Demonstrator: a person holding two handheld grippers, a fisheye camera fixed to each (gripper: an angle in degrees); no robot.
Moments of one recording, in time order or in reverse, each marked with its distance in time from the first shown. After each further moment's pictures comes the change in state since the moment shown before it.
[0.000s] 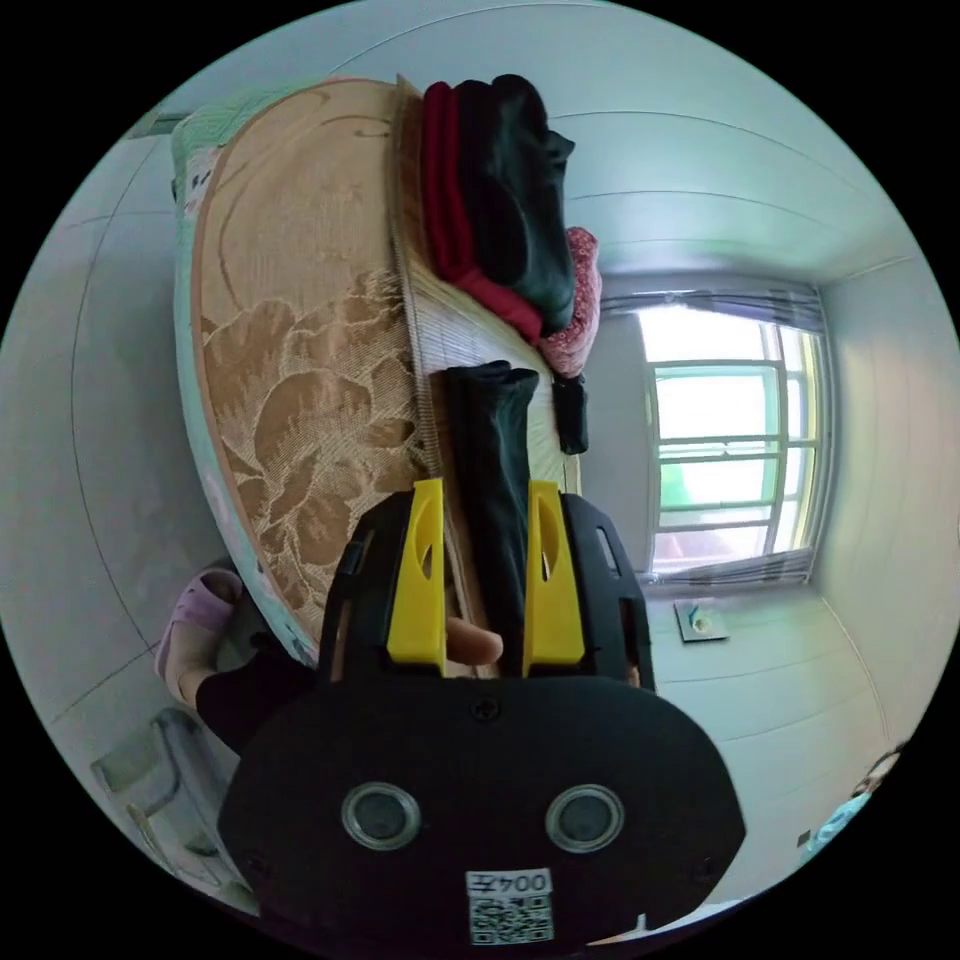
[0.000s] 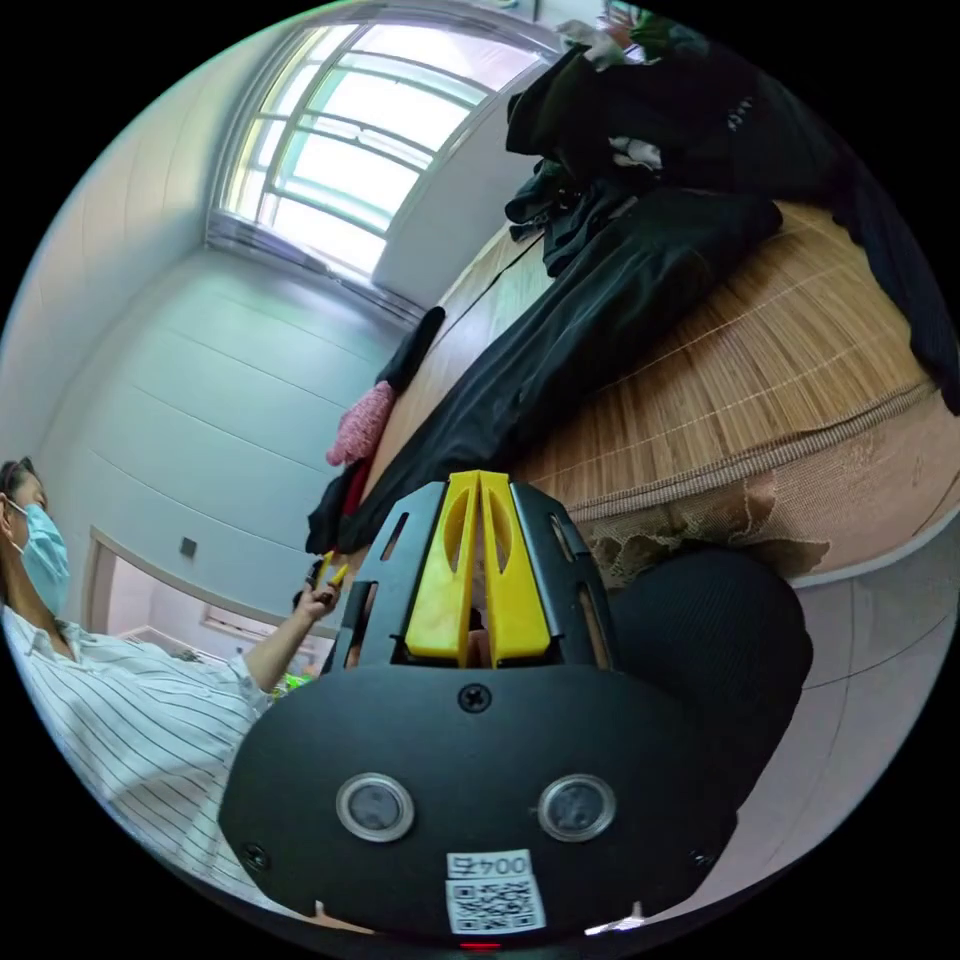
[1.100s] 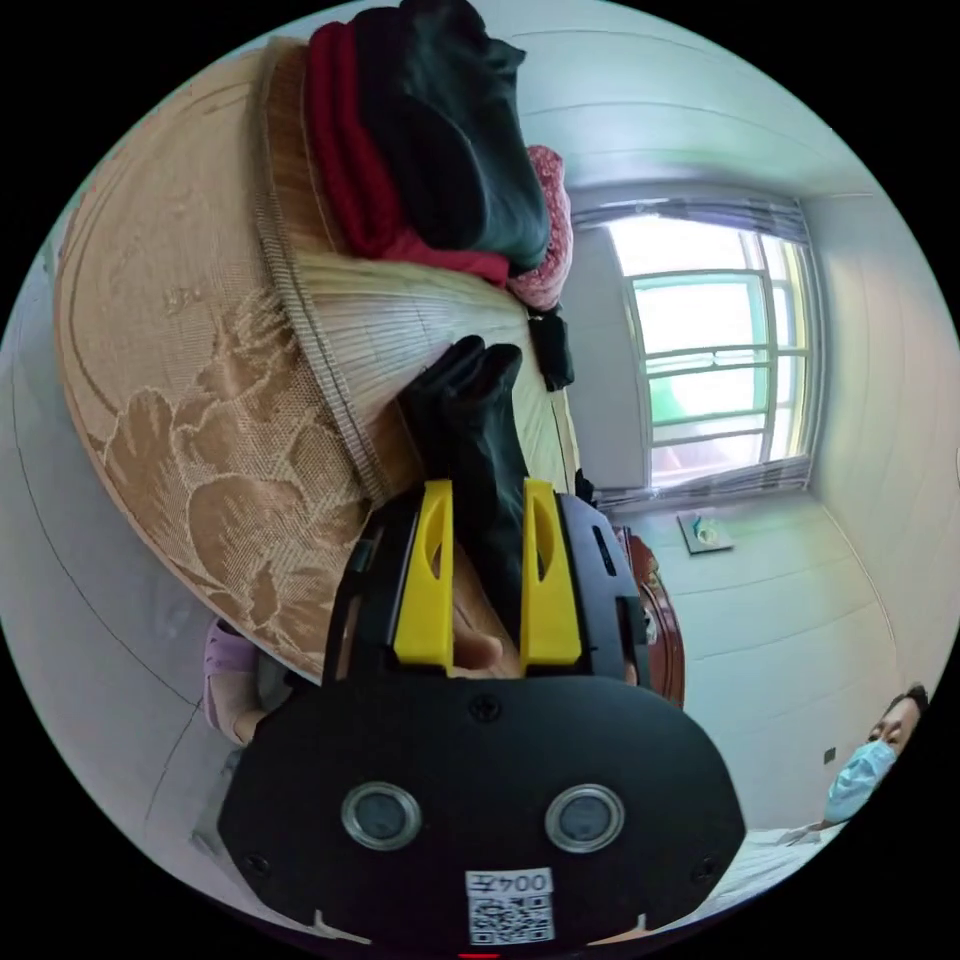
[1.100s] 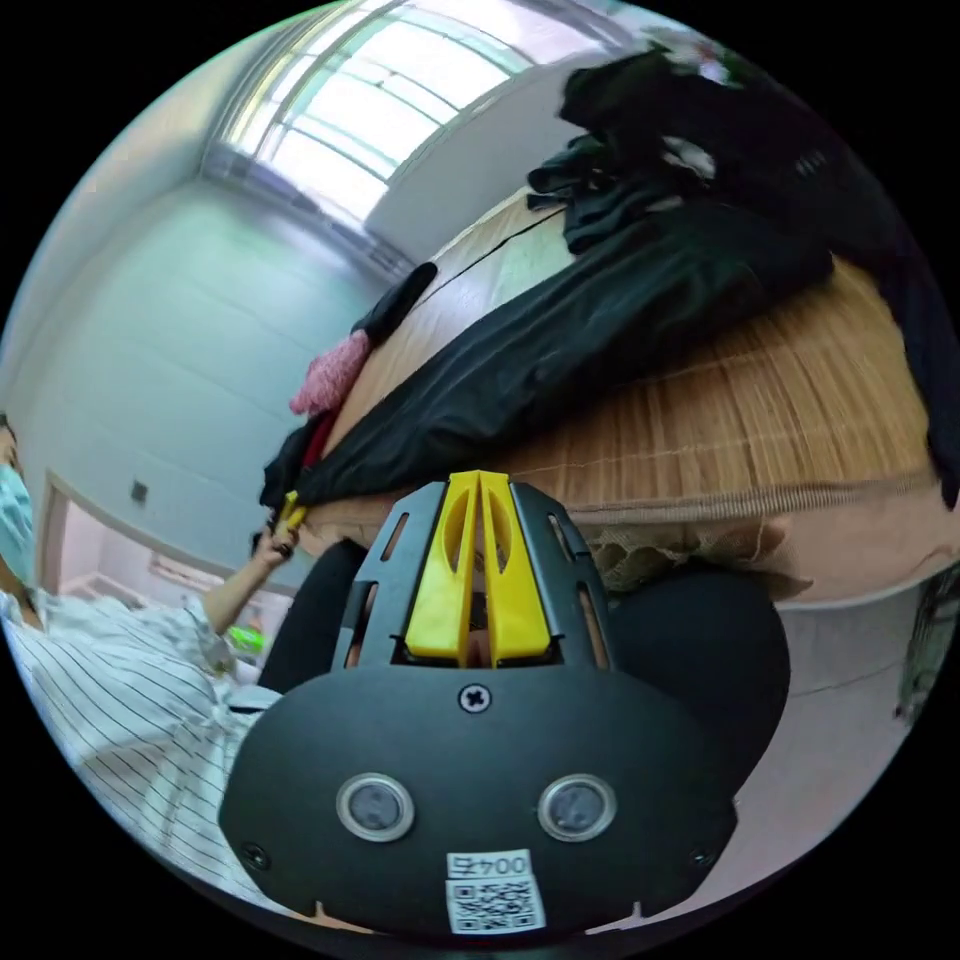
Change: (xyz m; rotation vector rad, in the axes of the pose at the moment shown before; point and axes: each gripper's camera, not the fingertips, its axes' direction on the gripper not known) left arm 0.414 -0.142 0.213 -0.227 0.032 0.193; right arm -0.047 0.162 0.240 -0.117 0.154 -0.146
